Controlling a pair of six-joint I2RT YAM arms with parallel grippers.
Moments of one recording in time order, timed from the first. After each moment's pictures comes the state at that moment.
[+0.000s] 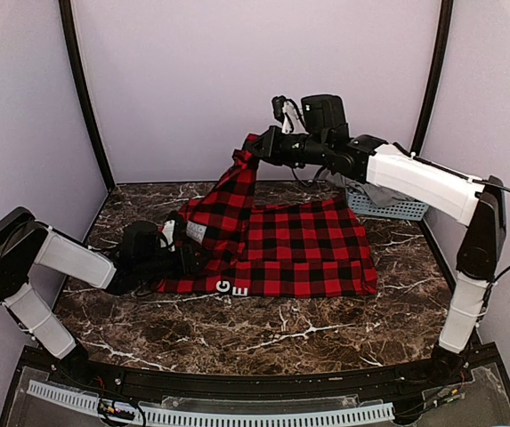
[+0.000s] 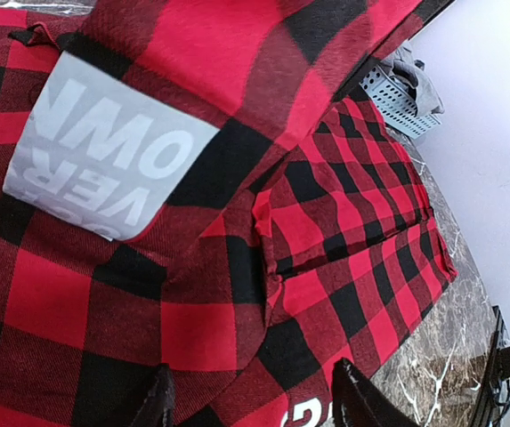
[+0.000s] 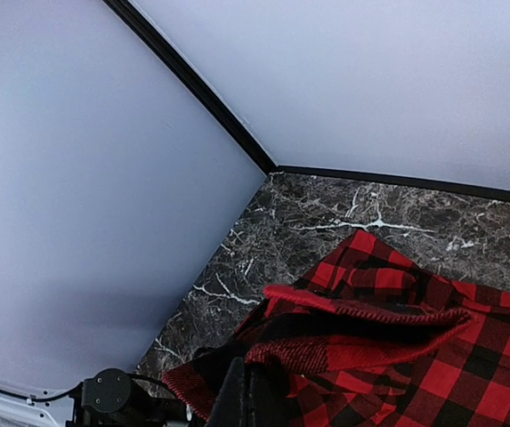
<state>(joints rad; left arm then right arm) -0.56 1.59 0.53 0.59 0.25 -0.55 0.75 1.85 1.80 -0.19 -0.22 0.58</state>
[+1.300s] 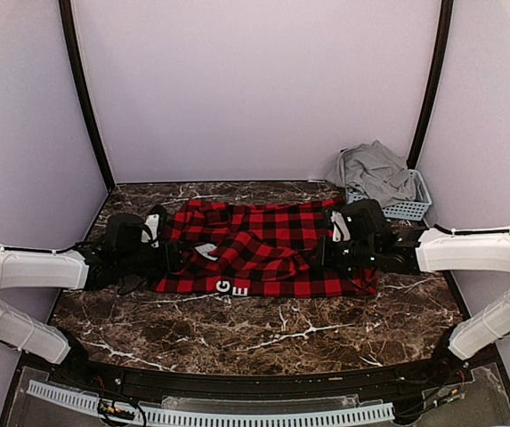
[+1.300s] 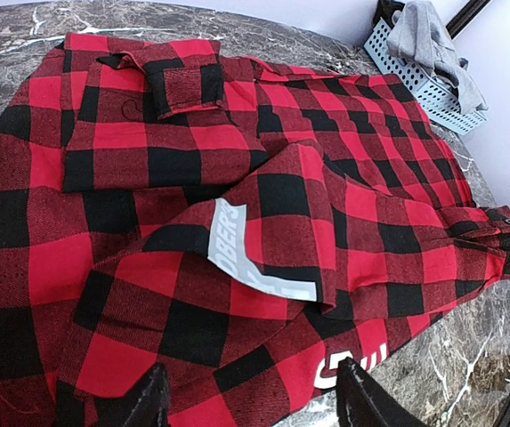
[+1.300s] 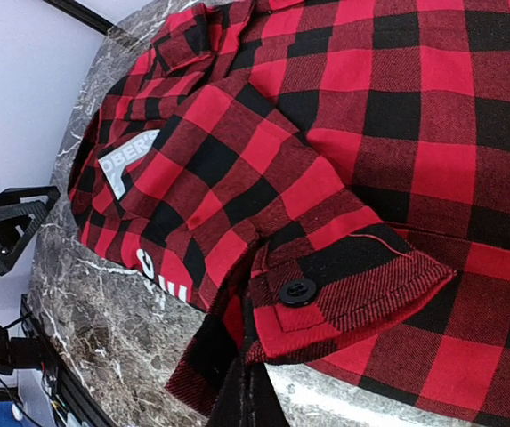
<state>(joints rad) -0.56 1.29 0.54 0.18 0.08 -0.47 0.79 1.38 0.78 -0.07 -0.11 0.73</state>
